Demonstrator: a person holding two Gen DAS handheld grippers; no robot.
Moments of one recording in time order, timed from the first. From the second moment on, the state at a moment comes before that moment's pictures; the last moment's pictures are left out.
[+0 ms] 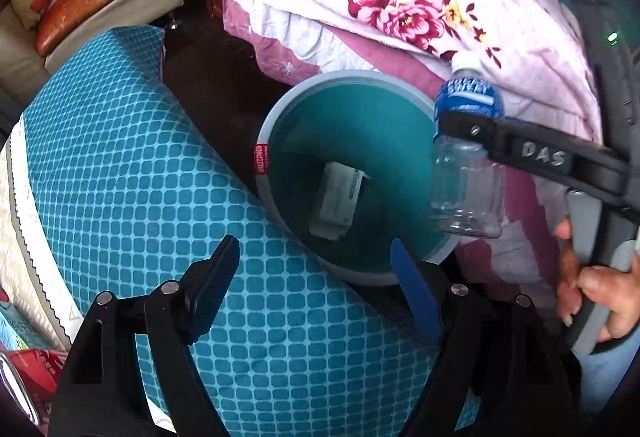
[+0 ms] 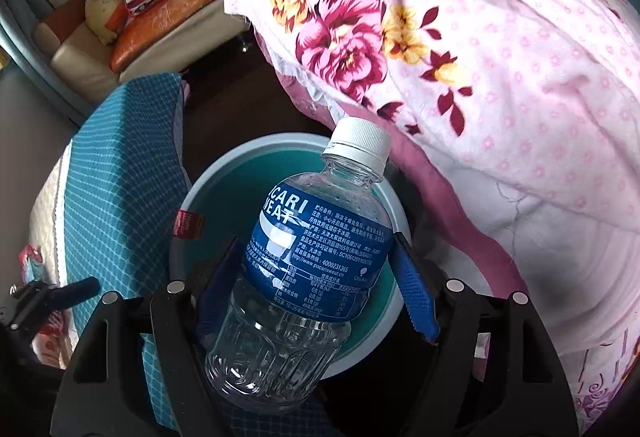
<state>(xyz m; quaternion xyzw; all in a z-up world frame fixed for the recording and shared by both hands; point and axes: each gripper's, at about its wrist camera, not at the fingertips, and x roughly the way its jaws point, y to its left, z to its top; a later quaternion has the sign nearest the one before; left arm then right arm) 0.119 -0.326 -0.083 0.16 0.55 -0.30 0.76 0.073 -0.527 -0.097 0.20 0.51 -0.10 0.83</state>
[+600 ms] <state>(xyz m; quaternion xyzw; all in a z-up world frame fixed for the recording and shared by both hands) 0.094 -0.265 -0.054 0.11 0.54 -0.30 0.78 0.062 -0.510 -0.095 0.21 0.54 -0.09 0.81</state>
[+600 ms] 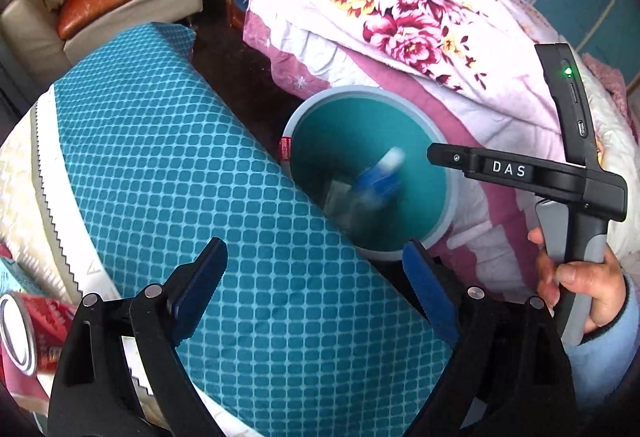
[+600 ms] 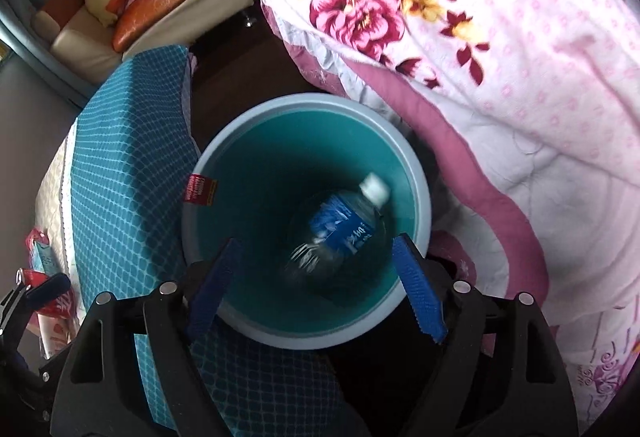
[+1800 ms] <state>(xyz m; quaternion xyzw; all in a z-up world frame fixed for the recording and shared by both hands) 0.052 0.021 0.007 -0.03 0.46 -0.12 0.88 0.054 -0.269 -0.014 0.04 0.53 0.10 0.84</state>
